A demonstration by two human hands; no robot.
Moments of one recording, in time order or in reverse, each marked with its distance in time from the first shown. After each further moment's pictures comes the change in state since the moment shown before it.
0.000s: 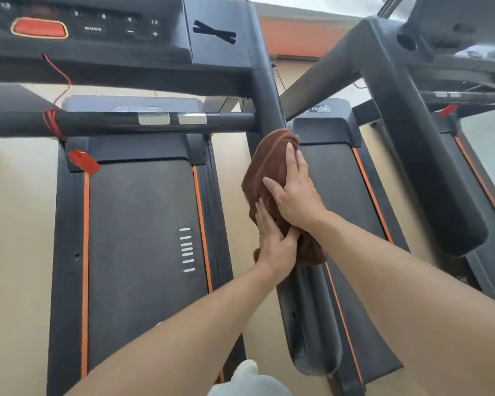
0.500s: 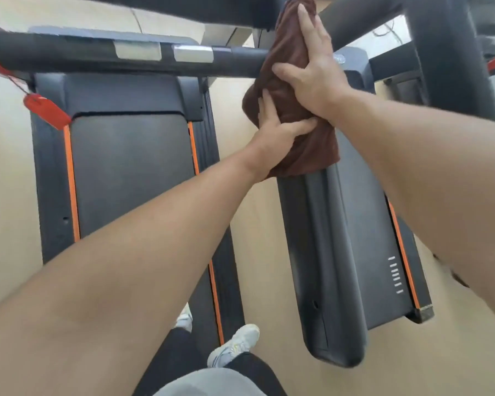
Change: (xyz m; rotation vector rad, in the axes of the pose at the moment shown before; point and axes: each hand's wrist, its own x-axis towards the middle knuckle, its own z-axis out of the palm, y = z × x) left_hand 0.141 0.043 -0.055 -0.099 -0.177 -0.073; right_hand 0.124 -0.032 -0.021 0.033 0.085 -0.128
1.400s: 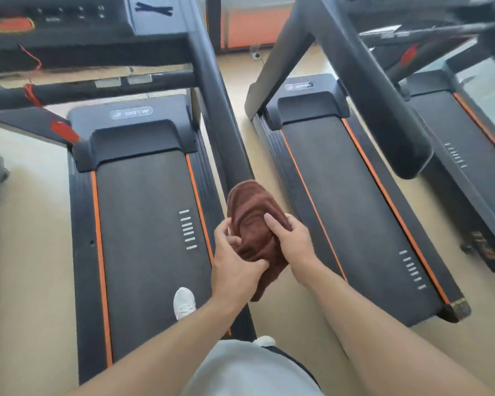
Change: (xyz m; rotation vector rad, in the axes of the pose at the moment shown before) left_hand -0.331 -0.124 0.149 0.365 0.396 -0.039; right_hand -0.395 0.117 0.003 0.952 0.022 0.556
